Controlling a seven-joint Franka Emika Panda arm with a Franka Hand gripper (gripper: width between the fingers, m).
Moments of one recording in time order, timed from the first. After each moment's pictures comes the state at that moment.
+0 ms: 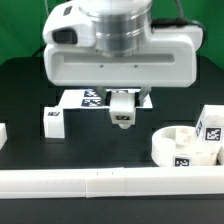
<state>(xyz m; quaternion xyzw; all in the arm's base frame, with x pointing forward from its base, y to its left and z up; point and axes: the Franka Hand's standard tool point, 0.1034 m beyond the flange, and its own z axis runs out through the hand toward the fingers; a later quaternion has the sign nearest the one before) 0.574 -0.001 0.089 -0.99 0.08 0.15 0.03</state>
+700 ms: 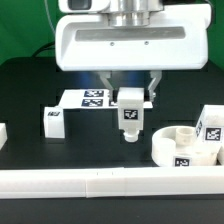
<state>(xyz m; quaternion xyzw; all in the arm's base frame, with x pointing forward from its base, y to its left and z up) 0.597 0.012 0.104 -0.99 0.07 -0.10 0.01</state>
